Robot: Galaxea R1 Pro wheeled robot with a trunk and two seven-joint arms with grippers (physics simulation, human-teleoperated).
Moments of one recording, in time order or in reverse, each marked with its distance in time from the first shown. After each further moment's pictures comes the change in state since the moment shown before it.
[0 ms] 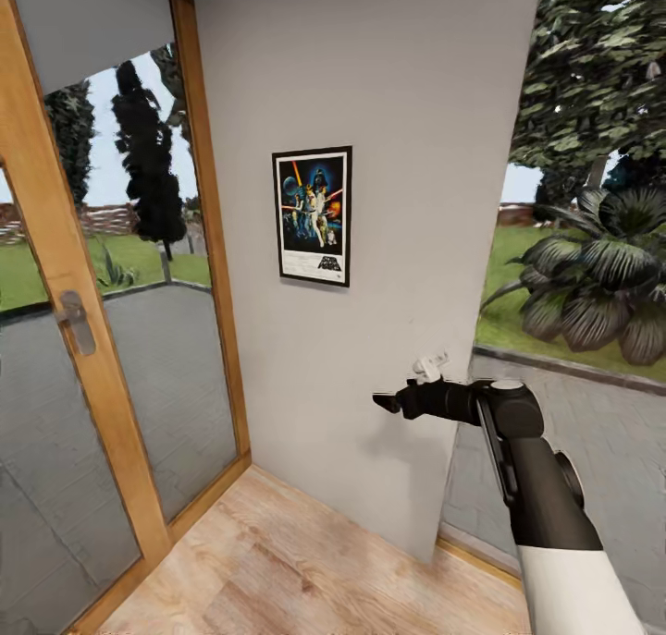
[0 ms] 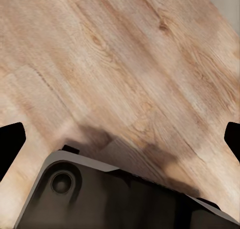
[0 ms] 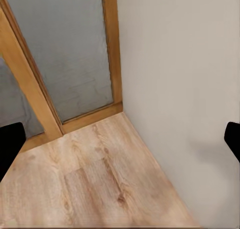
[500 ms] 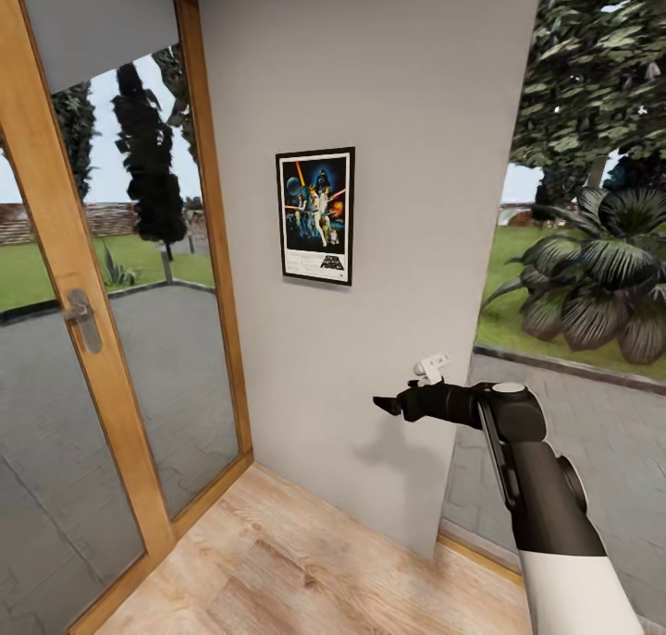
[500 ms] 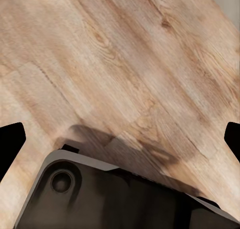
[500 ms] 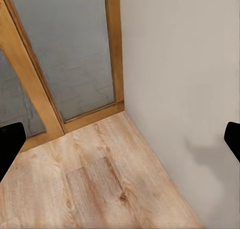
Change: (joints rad) left arm 0.000 0.000 -0.002 0.003 -0.001 0.000 -0.001; right arm 0.014 -0.001 0.001 -0.016 0.000 -0.002 0.000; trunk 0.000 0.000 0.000
